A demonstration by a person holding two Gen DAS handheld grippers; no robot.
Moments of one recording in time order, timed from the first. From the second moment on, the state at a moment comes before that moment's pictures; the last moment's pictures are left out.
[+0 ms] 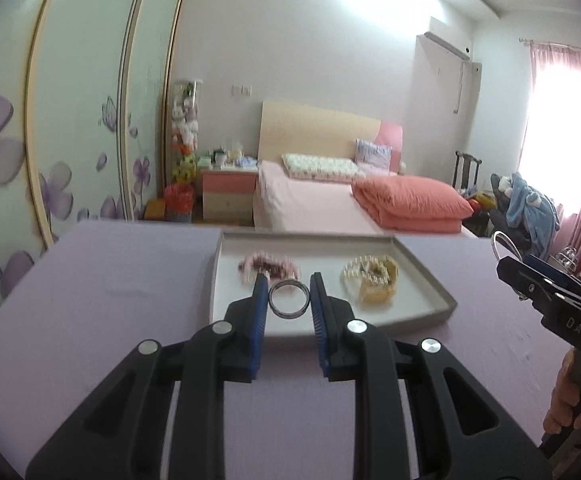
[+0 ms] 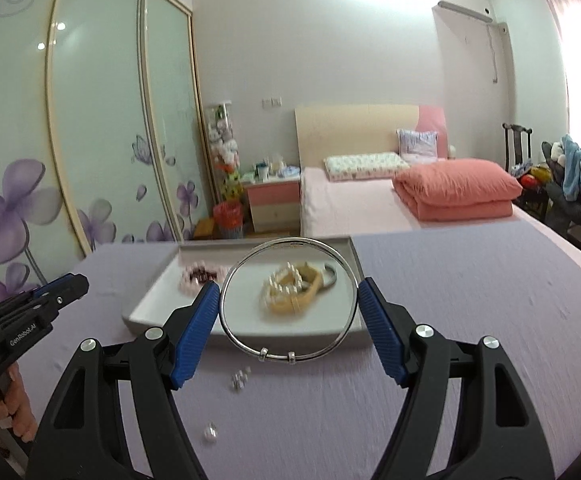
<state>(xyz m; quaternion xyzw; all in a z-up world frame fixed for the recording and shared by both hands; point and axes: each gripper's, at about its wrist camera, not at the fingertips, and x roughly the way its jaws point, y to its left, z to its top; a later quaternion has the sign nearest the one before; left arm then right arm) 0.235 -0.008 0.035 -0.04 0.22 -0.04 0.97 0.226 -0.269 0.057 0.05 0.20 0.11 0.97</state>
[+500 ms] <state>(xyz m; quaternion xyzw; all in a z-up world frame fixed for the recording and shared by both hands) 0.326 -0.036 0.038 -0.02 0.17 -0.02 0.99 0.305 -0.254 0.045 0.07 0.16 0.10 0.98</state>
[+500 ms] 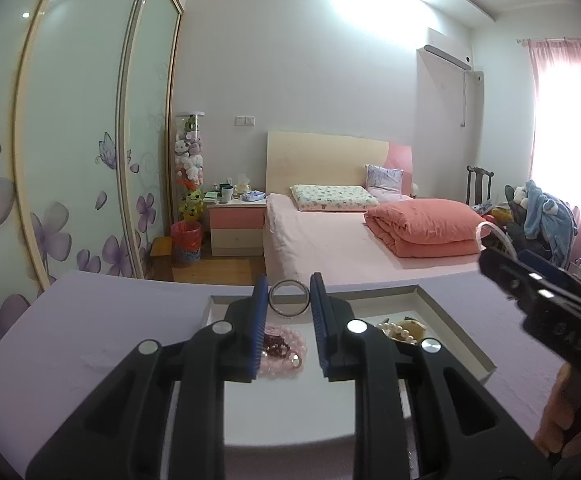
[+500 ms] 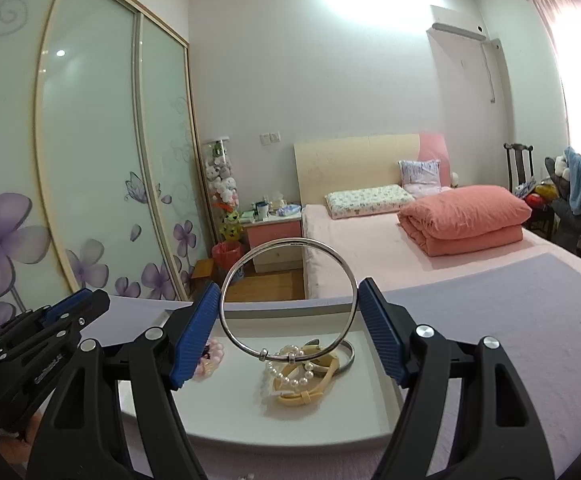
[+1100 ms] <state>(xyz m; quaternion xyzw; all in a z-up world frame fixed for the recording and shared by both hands) 0.392 -0.031 -0.010 -0.03 0.22 -0.01 0.97 0.375 -0.238 -0.012 0.08 0.28 0.10 0.95</state>
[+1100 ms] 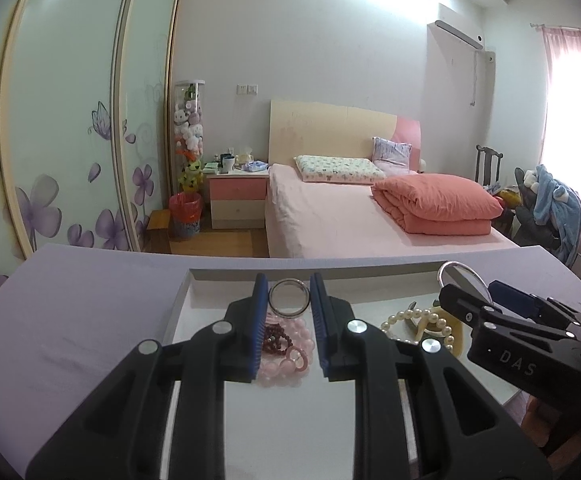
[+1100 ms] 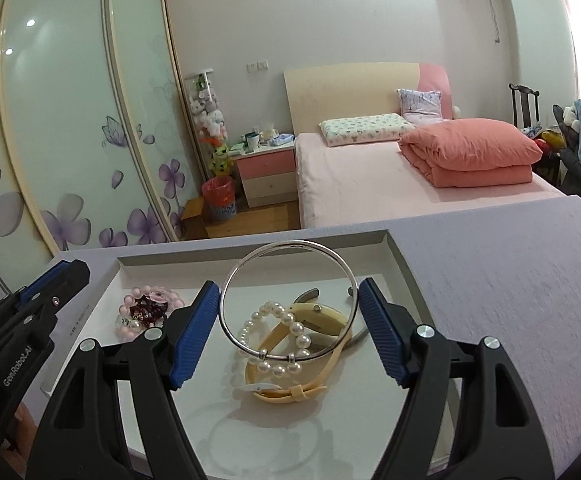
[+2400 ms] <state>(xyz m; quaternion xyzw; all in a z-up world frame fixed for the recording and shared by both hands) 0.373 -0.014 -0.001 -0.04 0.21 0.01 0.98 0.348 -0.234 0.004 0.06 0.25 0.10 0.96</state>
